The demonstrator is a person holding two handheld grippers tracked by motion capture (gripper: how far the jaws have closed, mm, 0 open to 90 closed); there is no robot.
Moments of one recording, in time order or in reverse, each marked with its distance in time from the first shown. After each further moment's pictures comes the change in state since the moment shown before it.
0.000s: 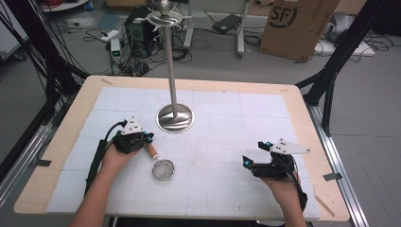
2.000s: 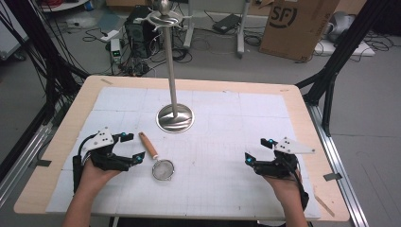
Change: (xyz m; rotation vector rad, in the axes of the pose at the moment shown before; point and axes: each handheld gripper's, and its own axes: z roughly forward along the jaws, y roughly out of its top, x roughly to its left) left arm -0.015 -0.023 -0.073 -0.288 -0.165 -0.094; right arm -0.004 0.004 -0.006 -0.056 -0.015 0.001
